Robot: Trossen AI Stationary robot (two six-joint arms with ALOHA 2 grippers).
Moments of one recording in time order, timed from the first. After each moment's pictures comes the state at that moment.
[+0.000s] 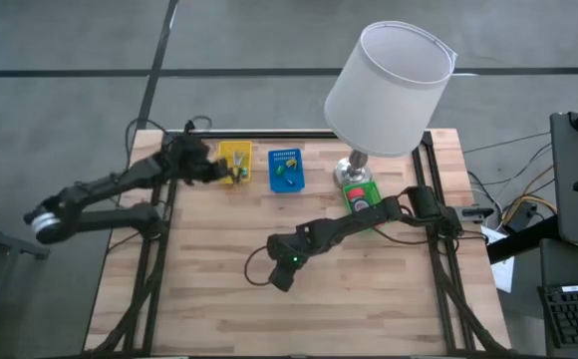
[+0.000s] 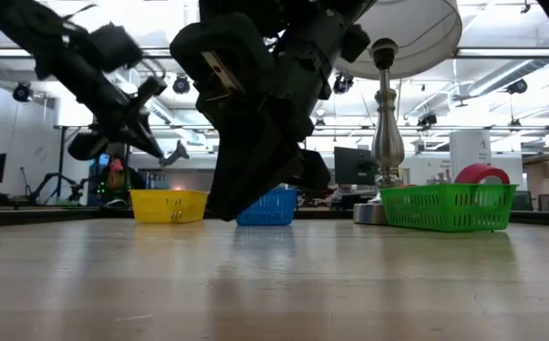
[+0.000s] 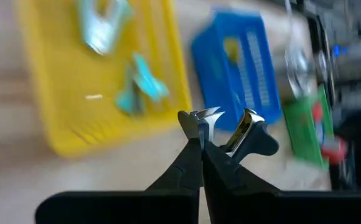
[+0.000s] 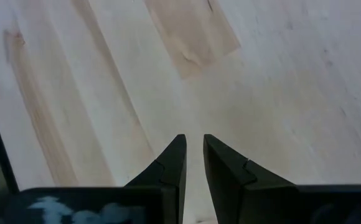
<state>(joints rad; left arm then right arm) 0.66 0.90 0.53 -0.33 0.18 -0.91 0.19 2.18 1.60 -0.46 -0.17 0.80</state>
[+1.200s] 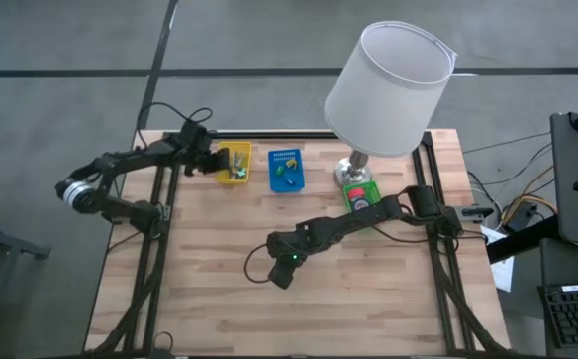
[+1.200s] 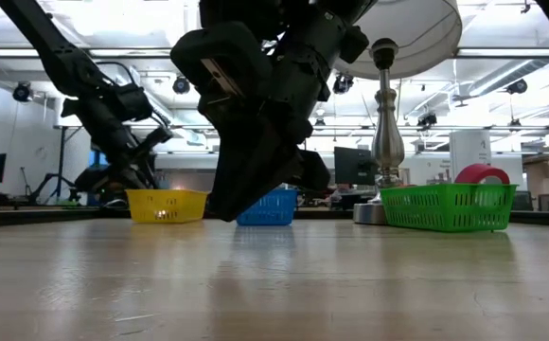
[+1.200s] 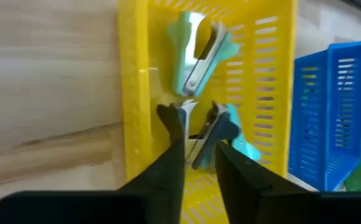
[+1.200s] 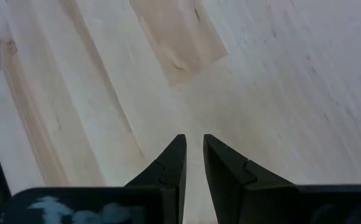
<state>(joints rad) 1.00 1.29 0.59 -0.25 0.39 -0.68 0.19 2.18 1.60 -0.47 -0.16 0.79</state>
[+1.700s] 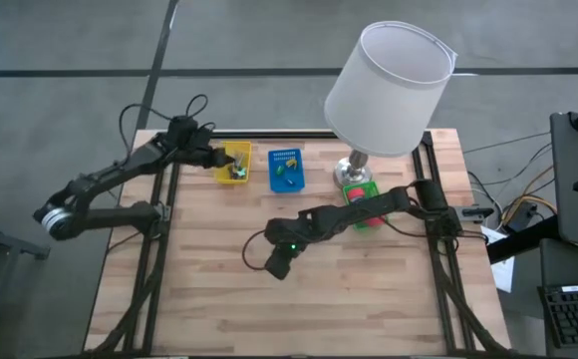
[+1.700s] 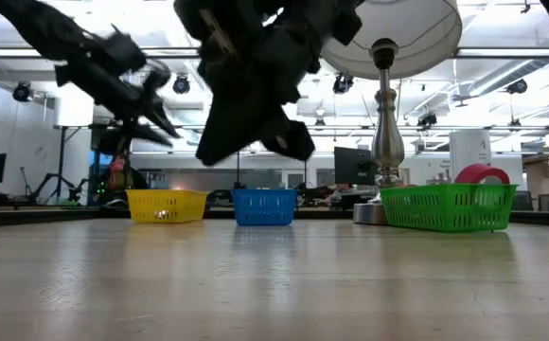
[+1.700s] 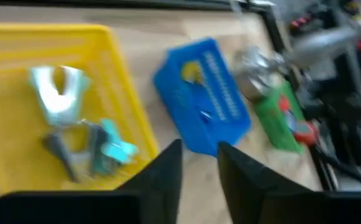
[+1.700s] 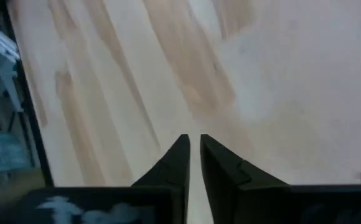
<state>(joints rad) 0.90 1.04 0.64 -0.26 0.47 -0.58 0.14 2.12 1.61 -0.45 -0.19 0.77</state>
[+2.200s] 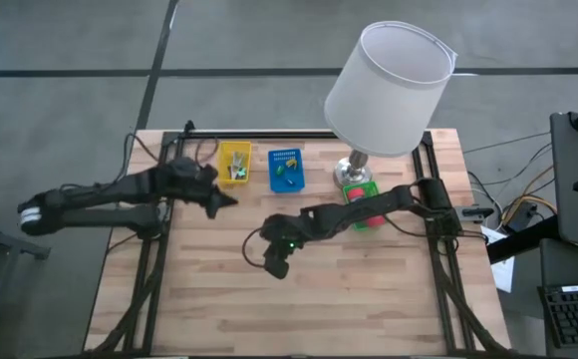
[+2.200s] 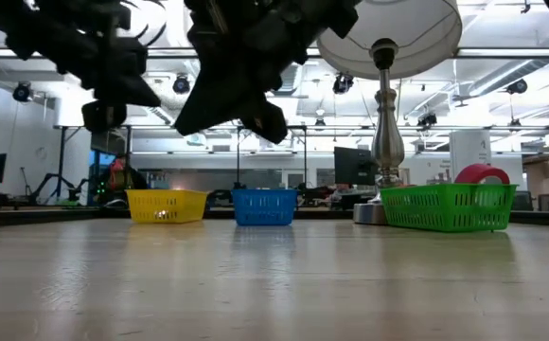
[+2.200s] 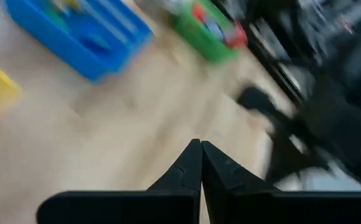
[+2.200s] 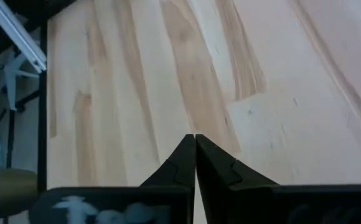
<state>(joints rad) 0.34 0.71 0.52 -0.30 0.26 -0.62 0.14 2.08 1.61 -0.33 -0.13 0.59</state>
